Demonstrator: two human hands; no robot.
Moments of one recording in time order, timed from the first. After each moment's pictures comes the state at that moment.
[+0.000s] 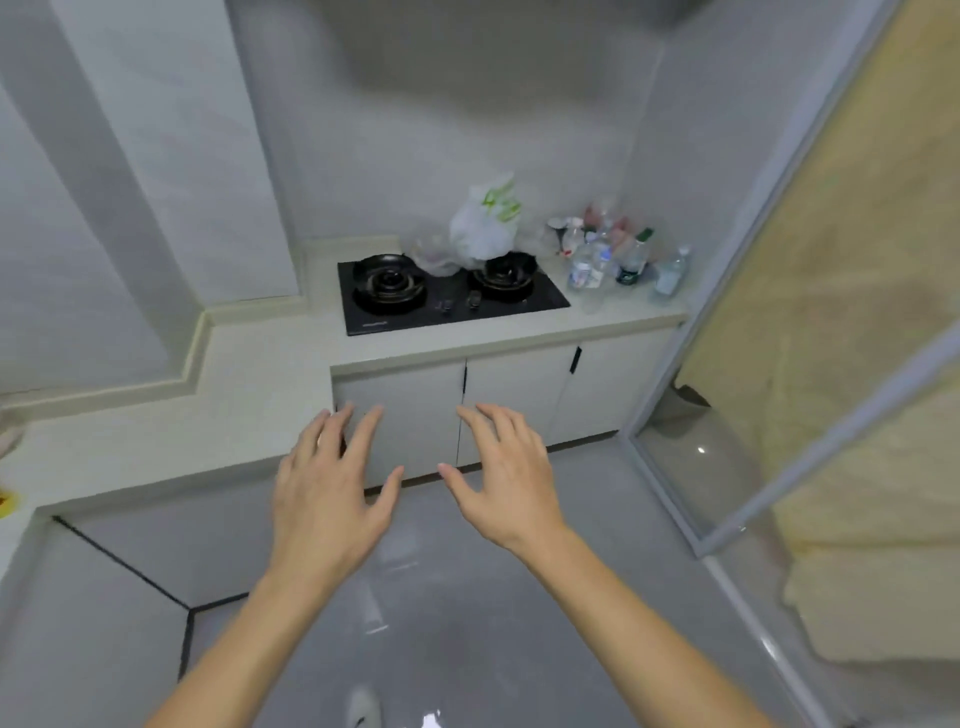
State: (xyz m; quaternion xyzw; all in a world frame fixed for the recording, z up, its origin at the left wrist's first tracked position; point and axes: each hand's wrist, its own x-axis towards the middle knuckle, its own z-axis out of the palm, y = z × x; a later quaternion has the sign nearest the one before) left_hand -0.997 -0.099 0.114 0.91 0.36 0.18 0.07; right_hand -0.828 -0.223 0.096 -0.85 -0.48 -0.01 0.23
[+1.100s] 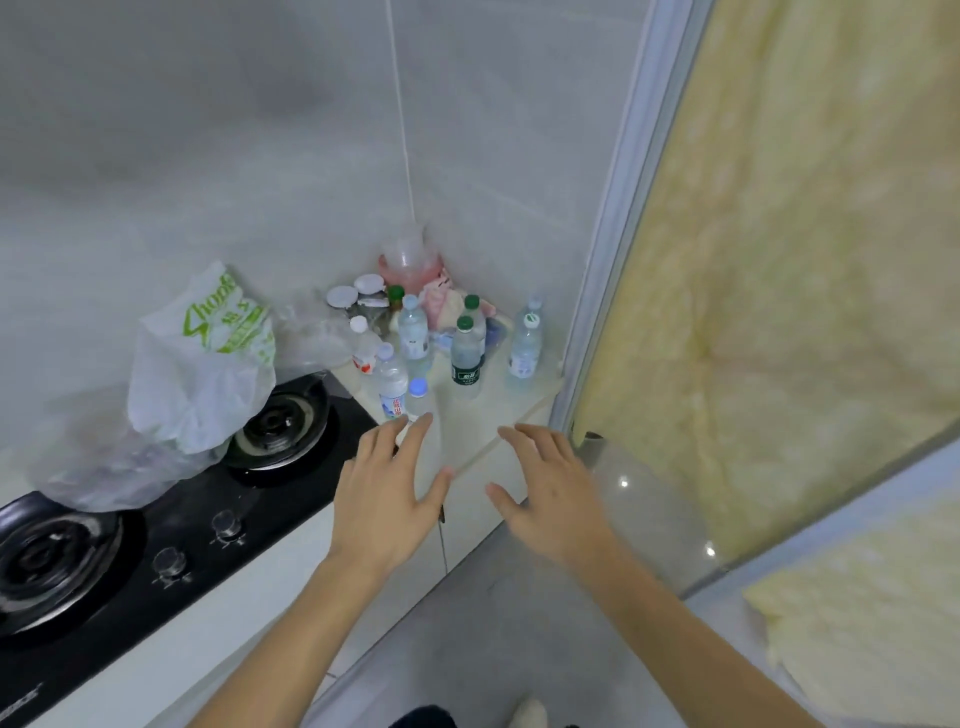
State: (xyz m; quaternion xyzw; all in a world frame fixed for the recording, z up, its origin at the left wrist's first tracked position) left_hand -0.233 0.051 0.072 0.97 0.11 0.11 0.16; right_hand -0.158 -0.152 0.055 -0.94 -0.26 -0.01 0.23
